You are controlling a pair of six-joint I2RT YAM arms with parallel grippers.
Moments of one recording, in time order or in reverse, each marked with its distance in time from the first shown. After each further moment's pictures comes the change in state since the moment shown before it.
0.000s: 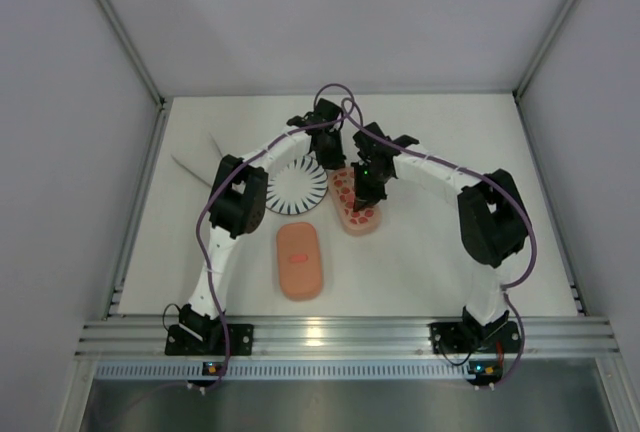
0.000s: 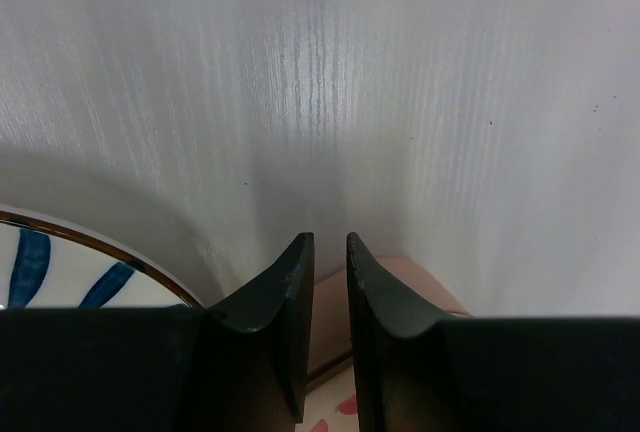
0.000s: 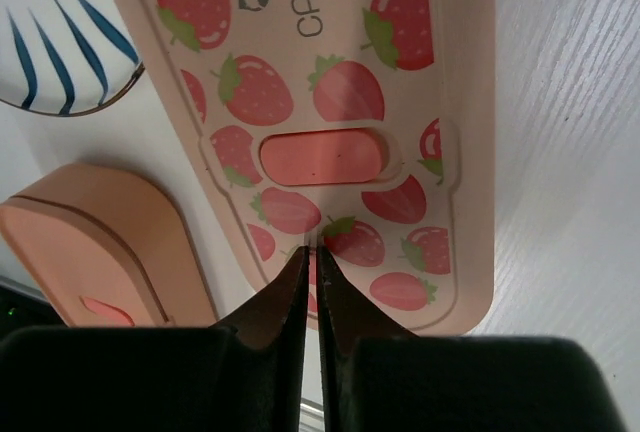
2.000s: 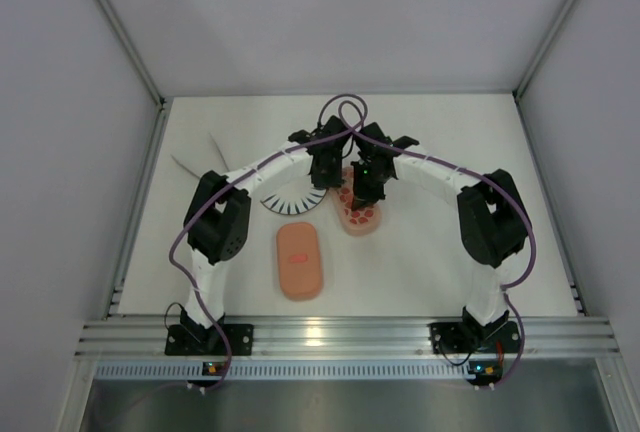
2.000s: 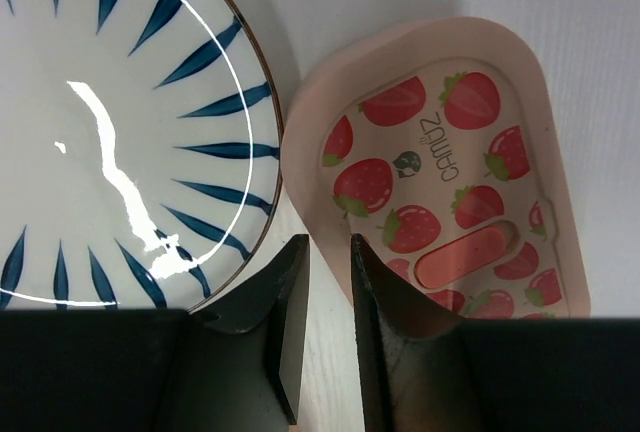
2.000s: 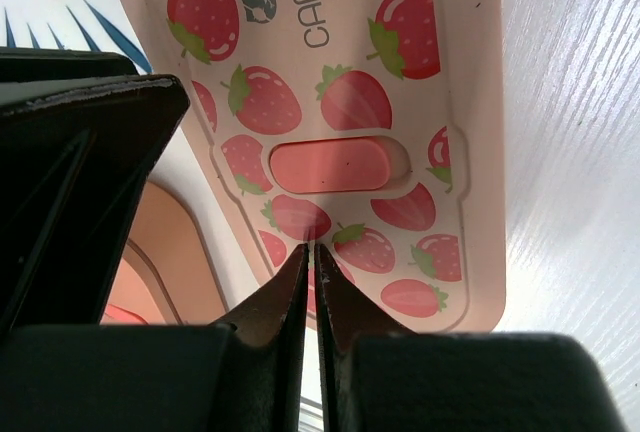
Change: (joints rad) left arm -0.150 -0.330 -0.318 -0.107 -0.265 0.058; right arm -0.002 0.005 -0.017 0.035 -0.025 0.041
